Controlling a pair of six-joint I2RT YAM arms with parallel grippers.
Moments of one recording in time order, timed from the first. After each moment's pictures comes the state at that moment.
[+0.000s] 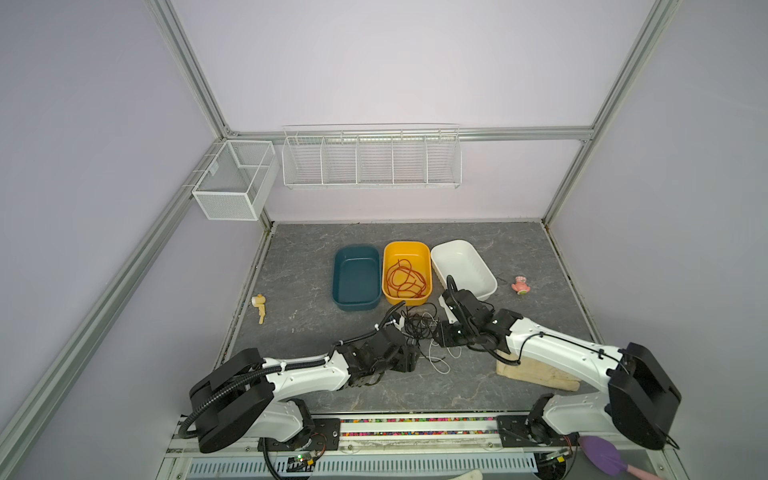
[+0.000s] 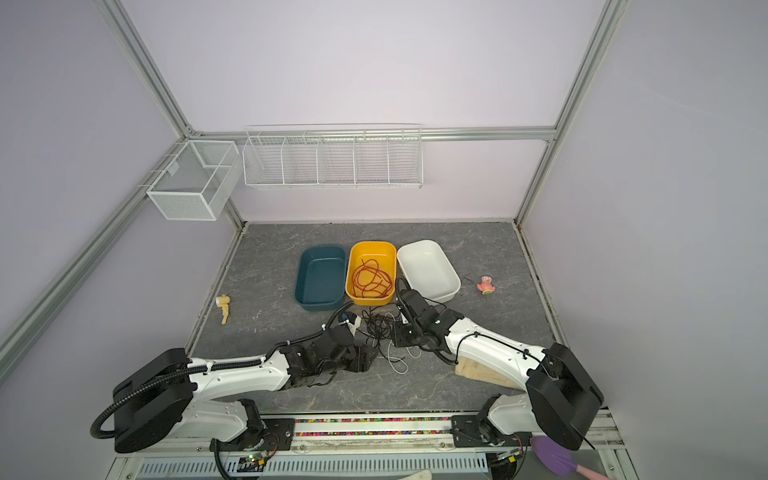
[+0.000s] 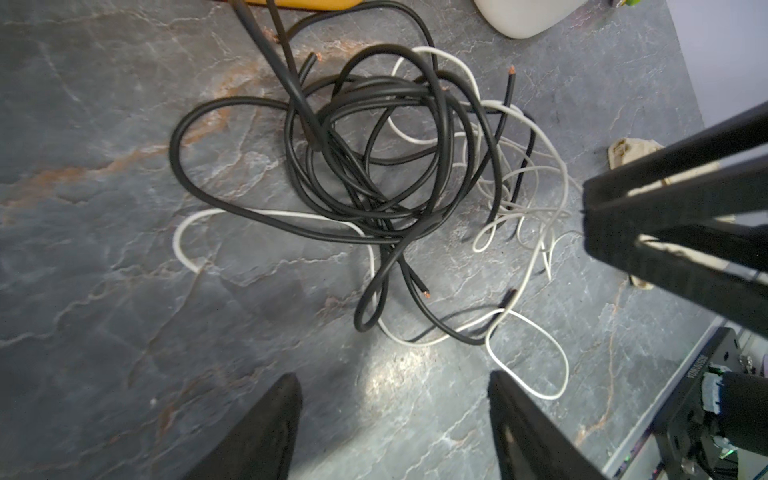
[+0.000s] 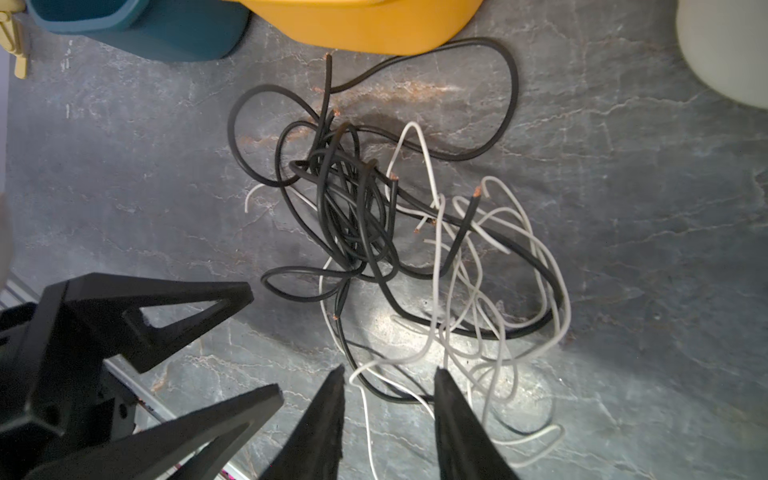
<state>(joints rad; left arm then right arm) -1.07 1.35 0.52 0.04 -0.07 -0.77 0.78 1.37 0.81 -0.46 -0.10 0.61</state>
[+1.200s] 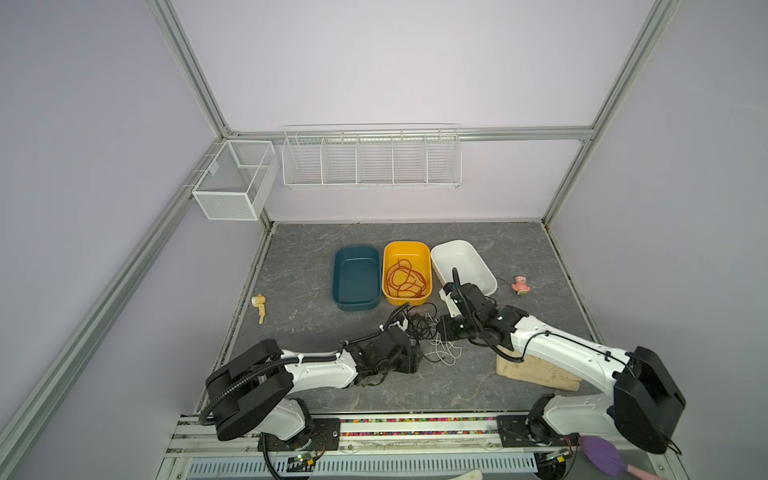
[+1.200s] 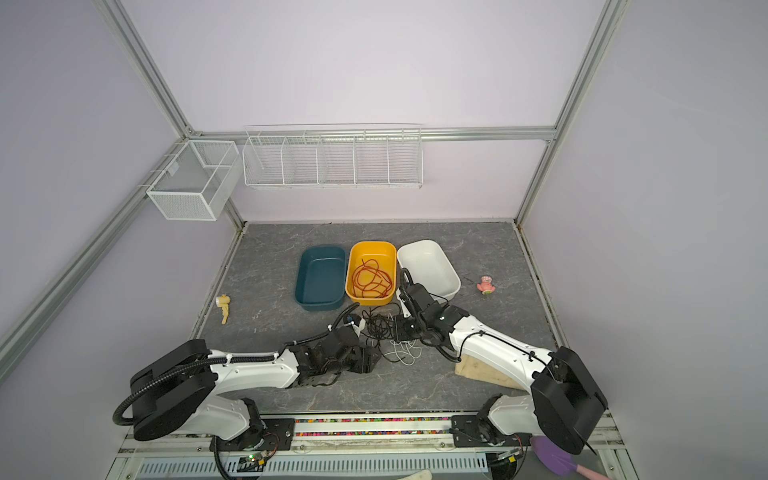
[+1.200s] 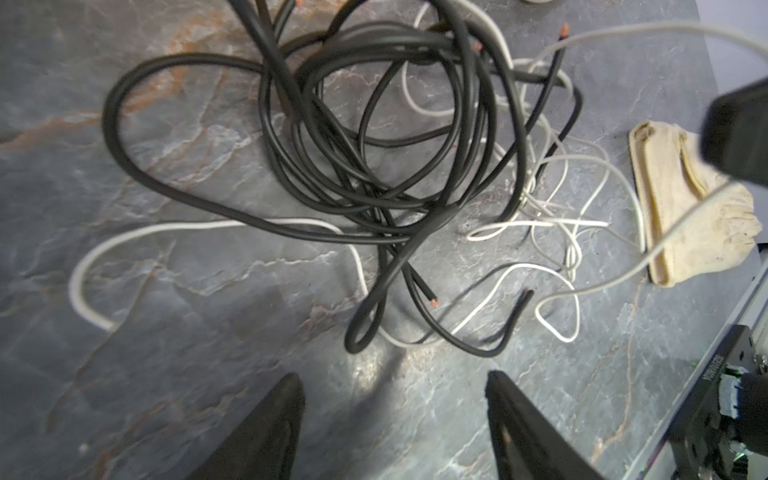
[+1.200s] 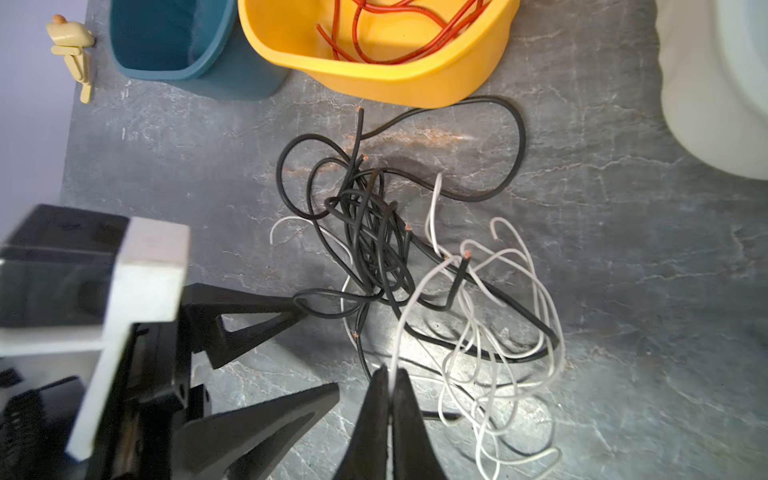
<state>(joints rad) -1.07 1.45 0.53 0.12 -0.04 -0.78 0.75 1.31 0.82 -0.45 -0.14 0.56</state>
